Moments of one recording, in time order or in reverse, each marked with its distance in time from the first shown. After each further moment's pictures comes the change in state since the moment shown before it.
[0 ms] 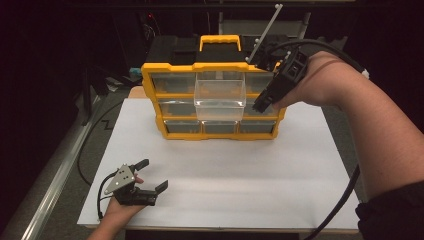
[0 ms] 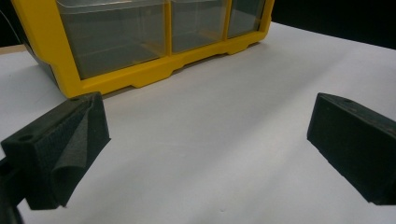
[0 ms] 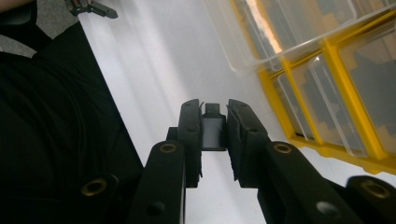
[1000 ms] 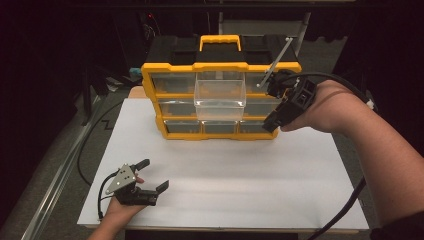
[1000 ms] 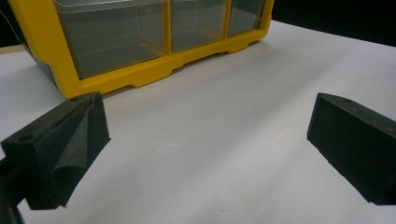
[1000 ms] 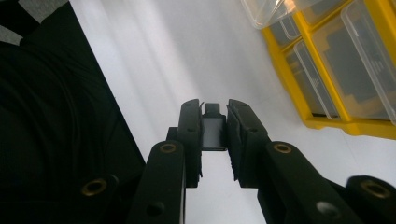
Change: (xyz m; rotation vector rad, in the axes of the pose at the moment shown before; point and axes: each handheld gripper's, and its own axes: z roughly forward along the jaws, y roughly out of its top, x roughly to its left) left arm -0.001 0.000 0.002 0.004 0.002 0.005; right arm 0.007 -0.039 0.031 0.020 -0.005 0.025
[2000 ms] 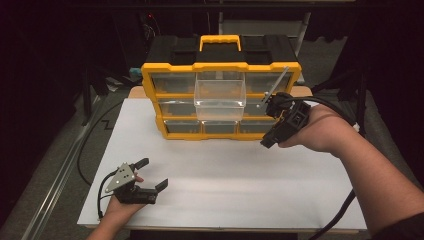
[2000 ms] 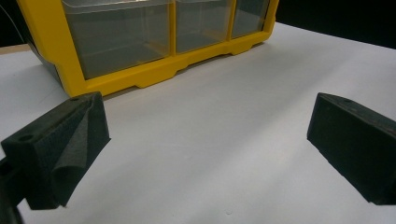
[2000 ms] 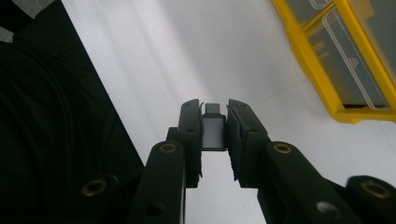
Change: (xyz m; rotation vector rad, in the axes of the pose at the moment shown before) left arm 0.003 0.001 0.000 -0.004 0.005 -0.008; right arm -0.005 -0.022 0.050 0.000 0.035 0.040
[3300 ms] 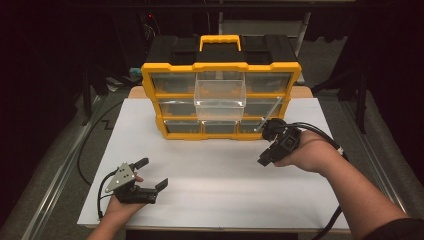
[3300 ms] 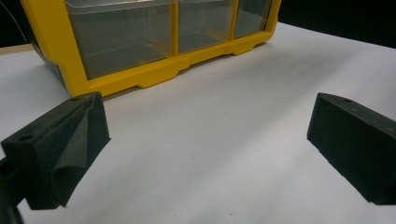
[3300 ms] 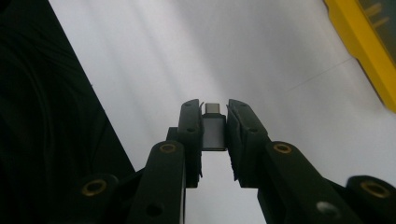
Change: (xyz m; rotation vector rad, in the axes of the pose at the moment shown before) left arm 0.000 0.000 0.000 0.002 0.009 -0.002; right arm -0.005 -0.025 0.068 0.011 0.044 0.022
